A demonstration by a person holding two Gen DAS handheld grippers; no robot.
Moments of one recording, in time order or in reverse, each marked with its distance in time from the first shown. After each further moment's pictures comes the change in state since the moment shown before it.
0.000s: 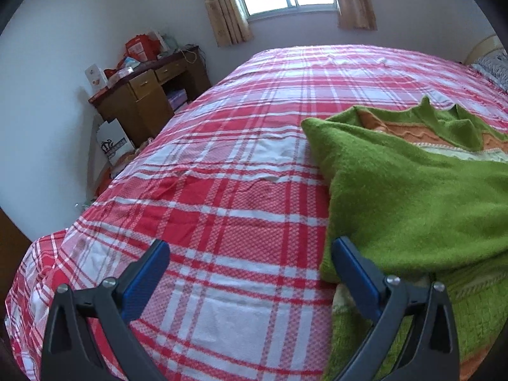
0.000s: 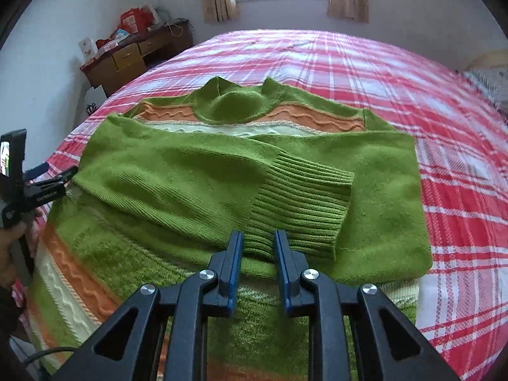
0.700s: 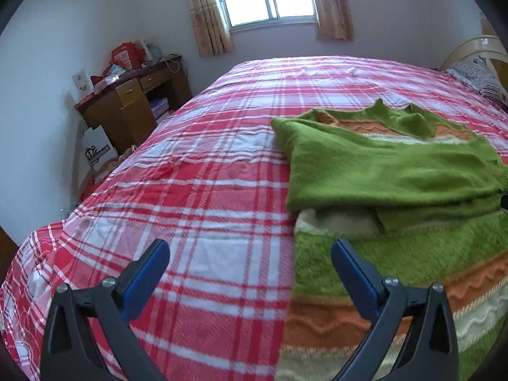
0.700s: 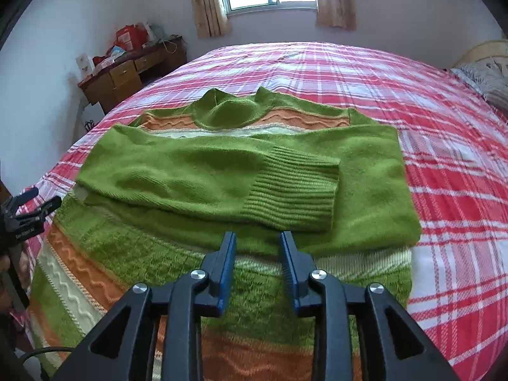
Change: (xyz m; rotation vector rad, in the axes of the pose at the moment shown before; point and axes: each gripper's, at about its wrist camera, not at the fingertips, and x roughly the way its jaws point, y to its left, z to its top) left arm -0.053 0.004 -0.031 0.028 -0.034 -0.106; right arm -0.021 -0.003 -0.023 0.066 -0.062 0.003
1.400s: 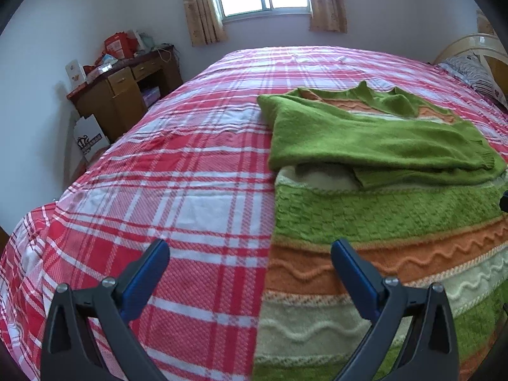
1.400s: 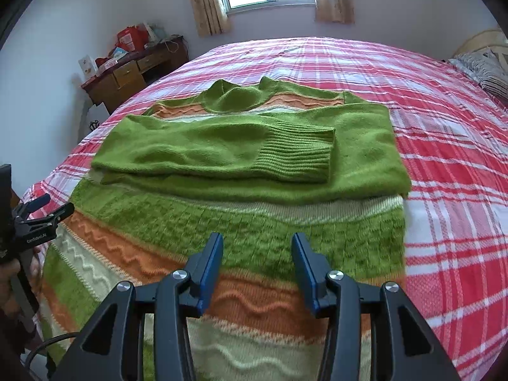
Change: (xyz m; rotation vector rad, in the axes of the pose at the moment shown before) left arm -0.013 -0.004 -0.027 -0.004 0.042 -0.057; right arm -0.026 0.005 -0.031 0.015 0.015 0.024
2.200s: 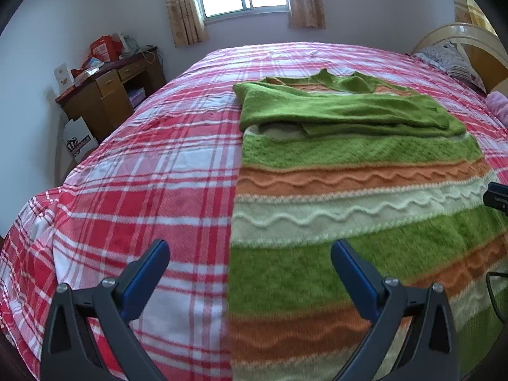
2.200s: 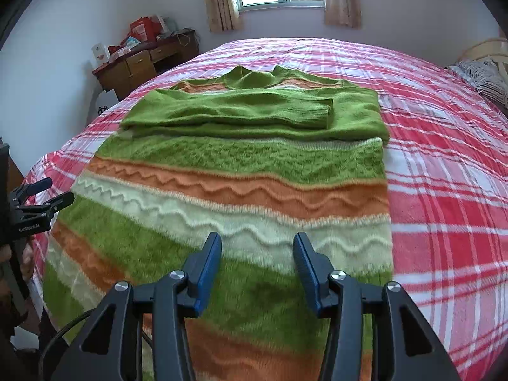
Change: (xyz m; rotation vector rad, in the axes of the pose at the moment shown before) left arm -0.058 -0.006 -0.049 0.057 0.014 -0.076; right arm -0.050 0.016 -0.064 -0.055 0.007 -0.004
